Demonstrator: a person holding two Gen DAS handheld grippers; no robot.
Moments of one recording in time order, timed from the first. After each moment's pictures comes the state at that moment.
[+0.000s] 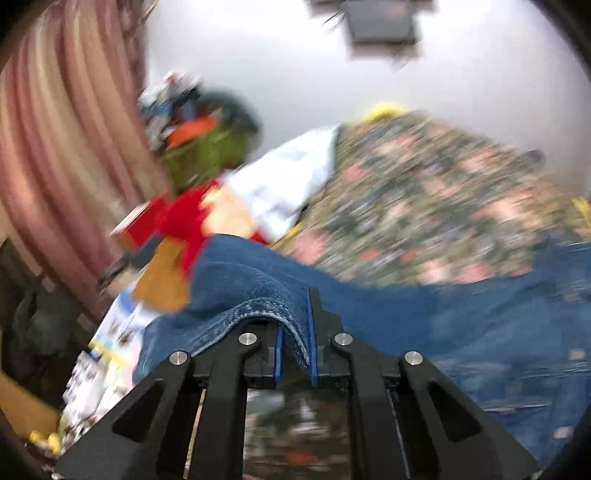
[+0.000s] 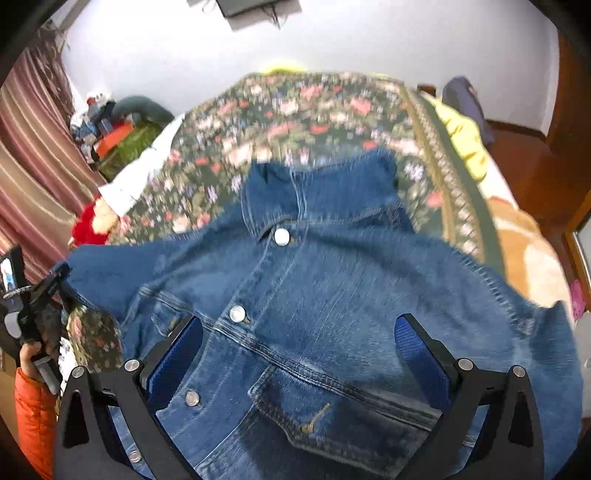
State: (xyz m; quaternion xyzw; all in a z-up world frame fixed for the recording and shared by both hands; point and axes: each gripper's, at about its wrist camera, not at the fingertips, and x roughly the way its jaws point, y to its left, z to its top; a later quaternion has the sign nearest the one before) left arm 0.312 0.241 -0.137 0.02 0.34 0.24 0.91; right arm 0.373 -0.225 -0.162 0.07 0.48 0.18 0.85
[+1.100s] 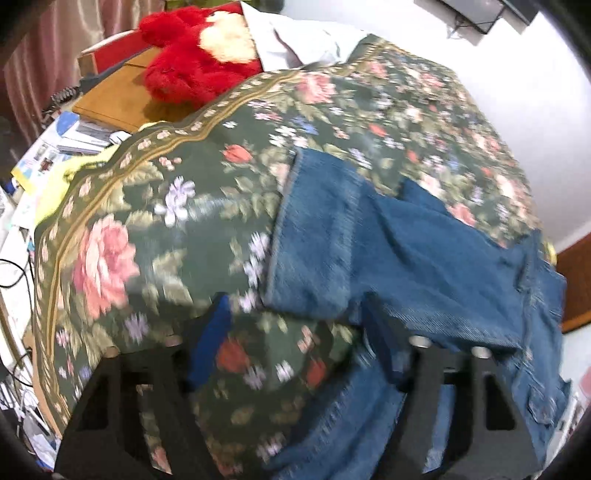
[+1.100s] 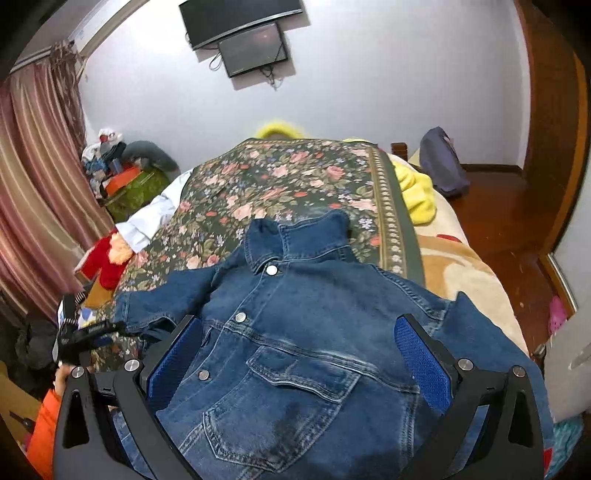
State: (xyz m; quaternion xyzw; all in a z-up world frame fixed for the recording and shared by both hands) left arm 0.293 0.304 -0.250 -0.26 0.47 0.21 0.82; right arm 0.288 -0.283 -0.095 0.07 0.39 0.17 0.90
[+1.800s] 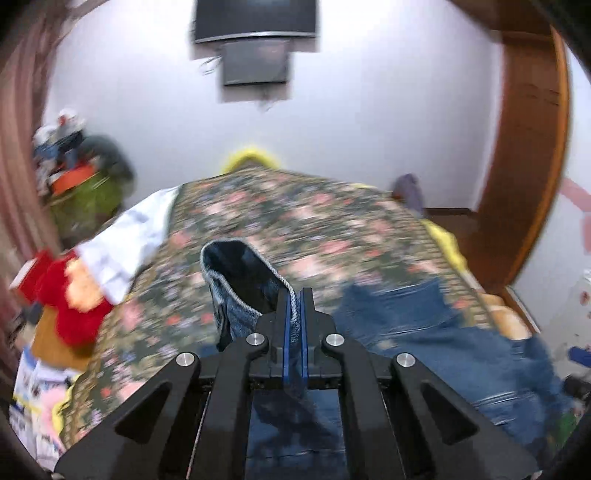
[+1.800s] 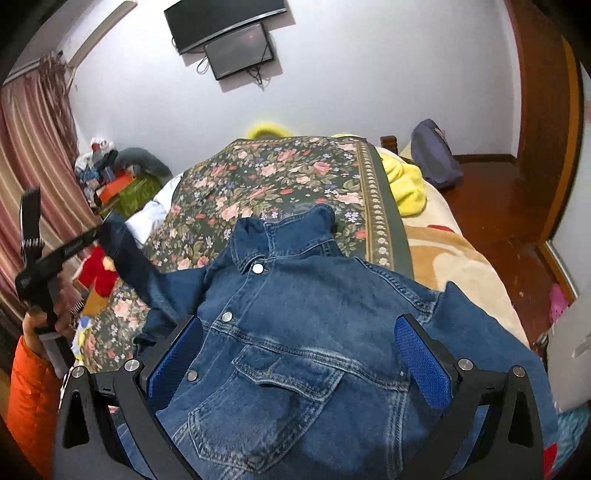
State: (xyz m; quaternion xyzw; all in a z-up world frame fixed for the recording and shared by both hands) left arm 0.356 0.074 -0.066 0.00 0.30 0.00 0.95; right arm 0.290 -0.309 -0.106 0.10 0.39 0.15 0.90
